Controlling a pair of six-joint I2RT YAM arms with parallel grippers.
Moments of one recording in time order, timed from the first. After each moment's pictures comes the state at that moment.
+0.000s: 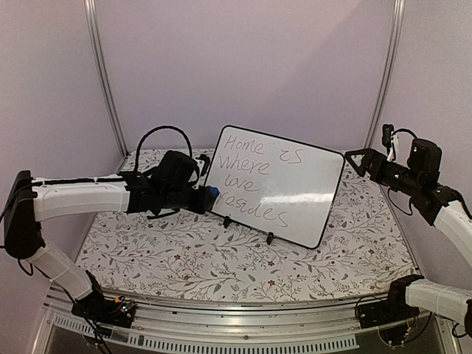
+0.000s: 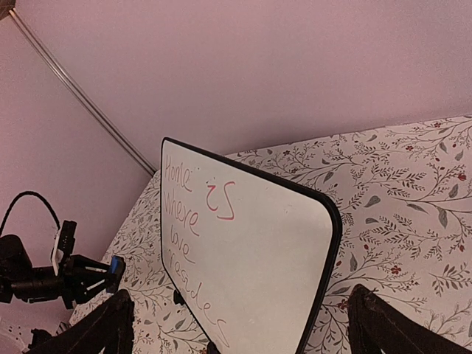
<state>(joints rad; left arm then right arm) -0.83 1.52 1.02 -0.24 -0.21 -0.36 0.14 0.89 0.76 -0.11 -0.42 0.45</state>
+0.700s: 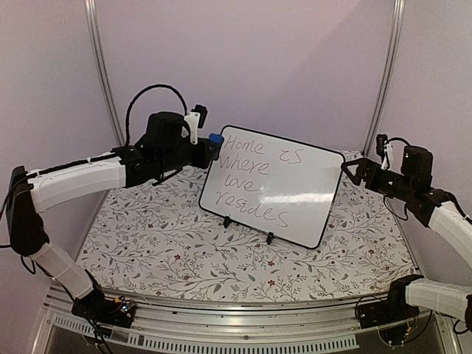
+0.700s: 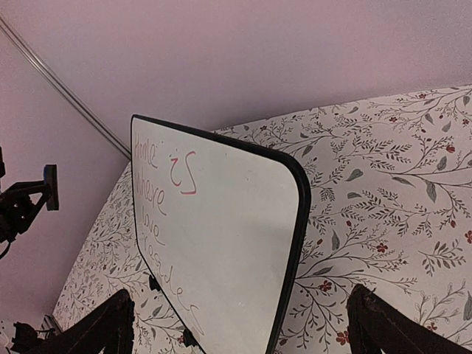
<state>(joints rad) -0.73 1.54 1.24 -0.05 -0.18 -0.21 0.14 0.92 0.70 -0.11 -0.39 0.42</state>
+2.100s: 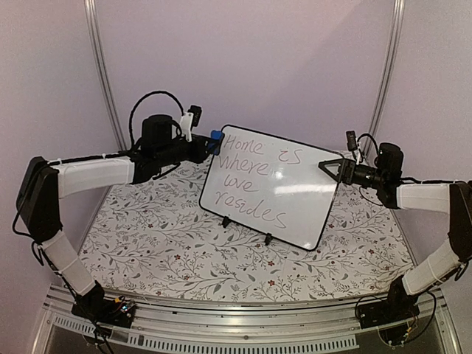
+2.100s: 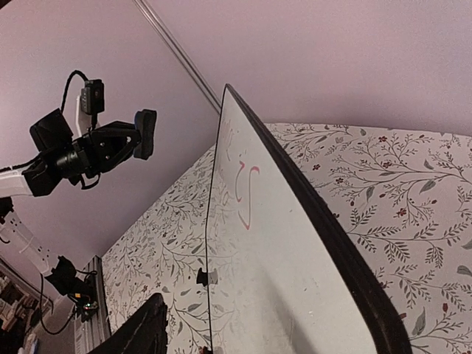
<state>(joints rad) -0.55 1.68 1.19 0.26 0.21 -0.20 0.13 1.45 0.74 0.53 -0.87 0.41</state>
